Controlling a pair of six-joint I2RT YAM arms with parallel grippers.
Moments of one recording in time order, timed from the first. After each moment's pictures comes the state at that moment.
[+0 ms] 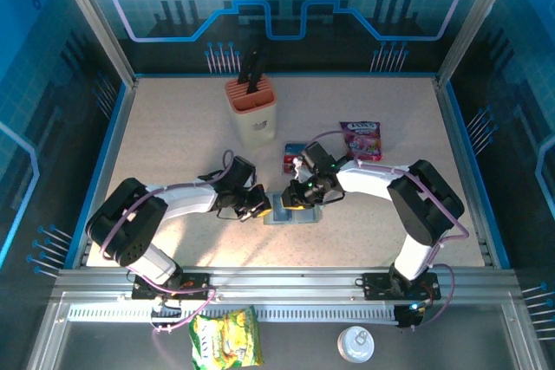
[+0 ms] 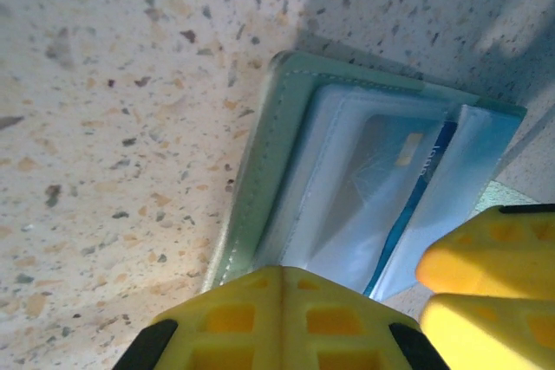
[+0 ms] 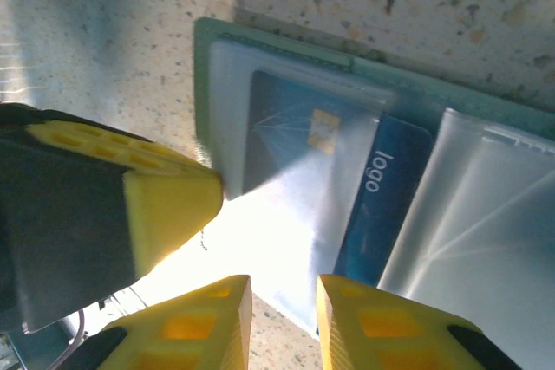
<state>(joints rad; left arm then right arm) -0.57 1.56 0.67 -0.17 0.44 -1.10 0.65 1.73 0.94 -0.37 -0.57 0.60</state>
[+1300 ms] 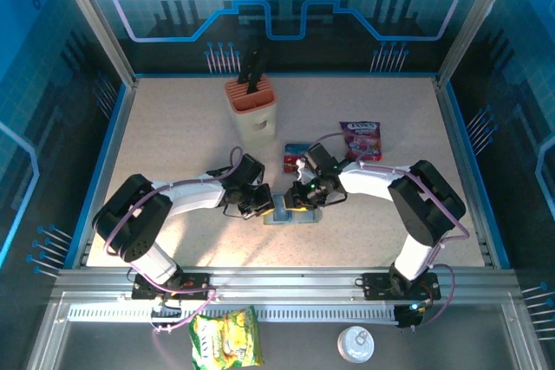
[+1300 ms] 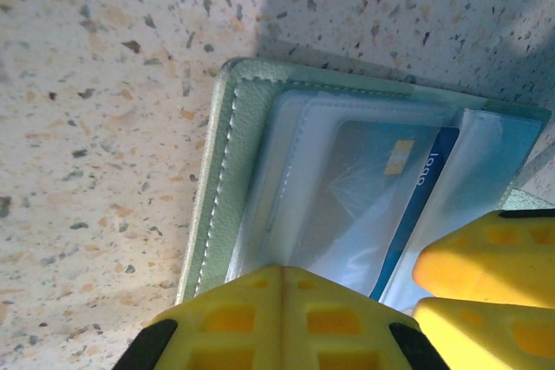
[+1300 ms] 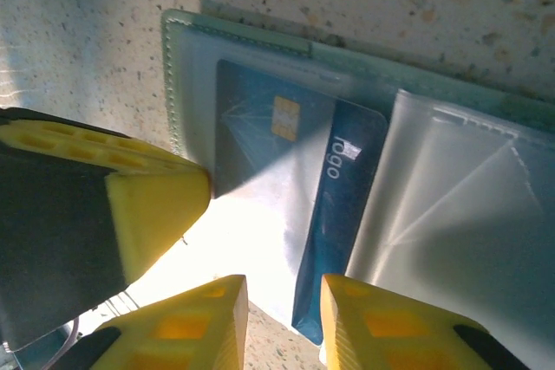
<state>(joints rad) -0.63 1.61 0.76 -0.27 0.36 -1.07 0.64 1.73 0.91 -0.36 -0.57 0.60</state>
